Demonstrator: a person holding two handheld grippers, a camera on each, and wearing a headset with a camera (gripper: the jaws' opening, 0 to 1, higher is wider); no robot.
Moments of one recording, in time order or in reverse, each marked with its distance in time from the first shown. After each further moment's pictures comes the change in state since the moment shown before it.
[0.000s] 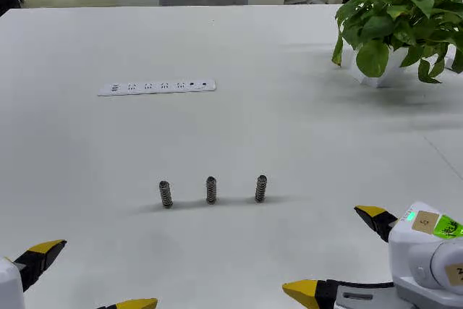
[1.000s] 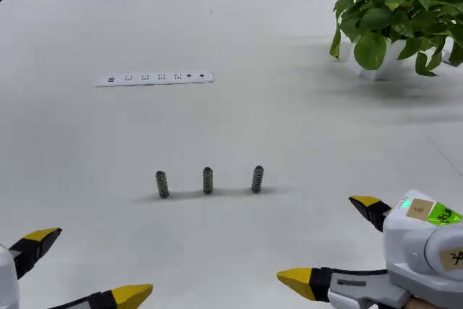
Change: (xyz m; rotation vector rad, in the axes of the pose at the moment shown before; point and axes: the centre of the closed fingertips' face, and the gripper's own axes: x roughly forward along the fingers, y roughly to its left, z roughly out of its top) left arm -0.001 -0.006 0.006 -0.001 -0.008 0.003; right arm -0.001 0.001 0.002 0.006 -0.008 0.001
